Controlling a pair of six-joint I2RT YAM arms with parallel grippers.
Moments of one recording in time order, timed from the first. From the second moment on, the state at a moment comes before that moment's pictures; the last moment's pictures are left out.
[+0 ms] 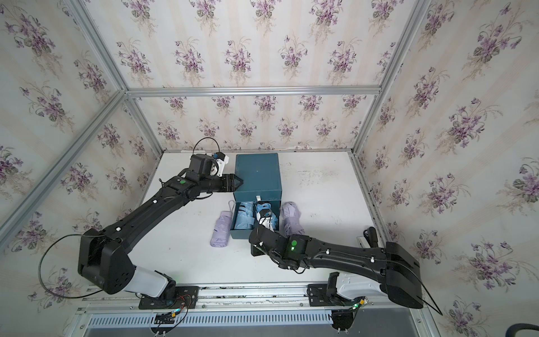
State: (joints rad) left arm -0.42 1.51 1.24 -0.47 0.29 -0.40; right arm 1.24 1.24 0.79 -0.39 0.31 0.92
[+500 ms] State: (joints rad) left arm -0.44 1.49 1.22 -0.46 0.23 -0.36; right arm 1.23 1.35 0.82 -0.30 0.52 0.79
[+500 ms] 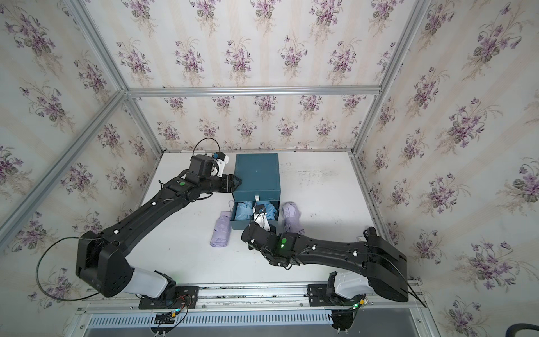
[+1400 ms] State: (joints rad) left arm -0.45 1.48 1.21 -0.46 0.22 -0.34; right arm 1.05 1.55 0.81 0.12 0.51 0.66
